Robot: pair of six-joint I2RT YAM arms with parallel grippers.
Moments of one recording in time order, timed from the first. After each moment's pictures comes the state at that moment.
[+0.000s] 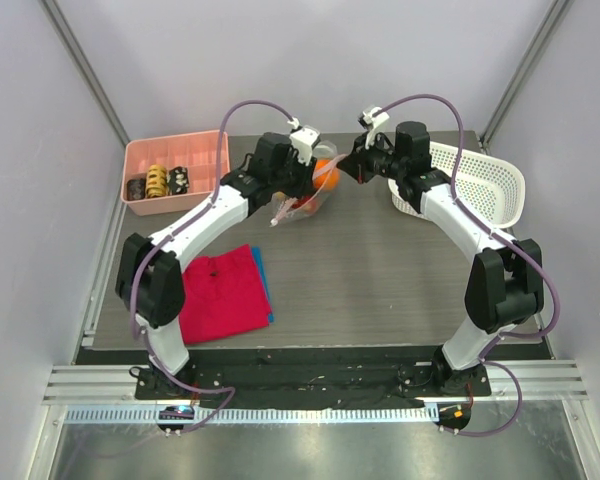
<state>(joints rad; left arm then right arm) -0.58 1.77 1.54 -0.29 0.10 0.01 0.27 1.66 1.35 0.02 -0.57 -0.04</state>
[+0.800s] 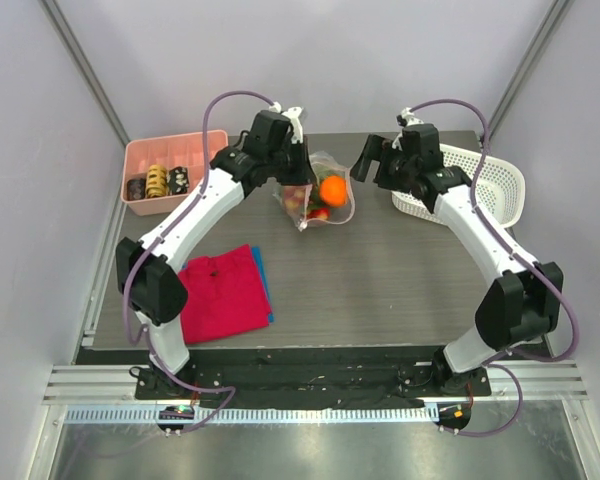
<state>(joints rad) -0.58 1.82 1.83 -0.63 0.16 -0.42 0.28 1.56 1.41 -0.39 -0.15 0.46</state>
